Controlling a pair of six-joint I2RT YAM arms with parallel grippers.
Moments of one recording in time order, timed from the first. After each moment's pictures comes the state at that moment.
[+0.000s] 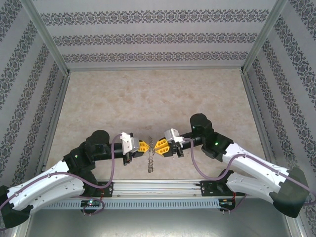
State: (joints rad) left arm -0.90 0.64 0.60 -0.20 0.39 0.19; right arm 0.80 0.96 0.65 0.00 -0.98 -0.31
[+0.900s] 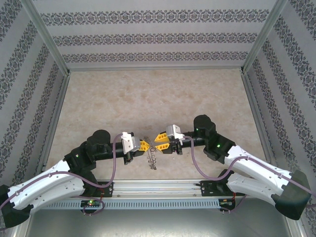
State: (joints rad) left arm -0.90 0.66 0.60 -0.20 0.37 0.20; right arm 0.80 0.93 0.63 0.08 -0.83 -0.22
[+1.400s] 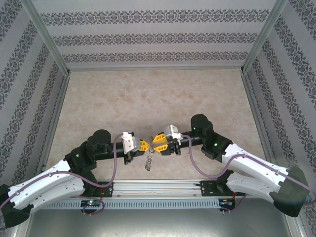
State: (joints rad) left arm -0.90 0.66 0.60 -0.20 0.37 0.20; right arm 0.81 0.98 0.65 0.09 -0.87 -0.21
